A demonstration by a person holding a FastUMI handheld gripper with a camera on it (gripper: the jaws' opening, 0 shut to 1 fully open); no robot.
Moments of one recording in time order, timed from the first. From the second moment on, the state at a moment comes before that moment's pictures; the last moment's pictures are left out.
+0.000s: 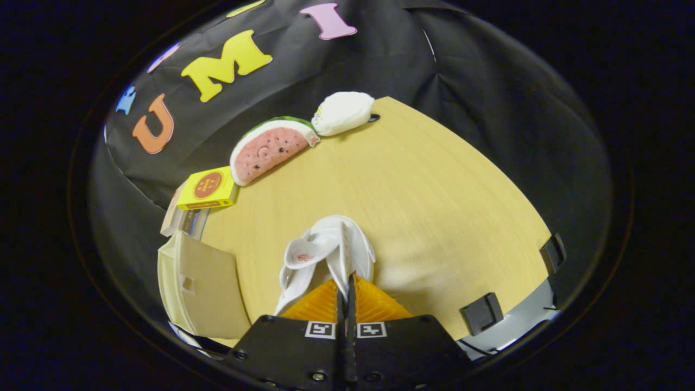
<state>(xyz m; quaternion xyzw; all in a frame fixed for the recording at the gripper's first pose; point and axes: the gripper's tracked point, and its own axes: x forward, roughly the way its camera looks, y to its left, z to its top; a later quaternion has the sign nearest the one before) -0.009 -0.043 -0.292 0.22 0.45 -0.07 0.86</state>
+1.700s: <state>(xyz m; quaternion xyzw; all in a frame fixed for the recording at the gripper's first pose) 0.020 0.266 -0.235 0.12 0.37 0.02 0.92</state>
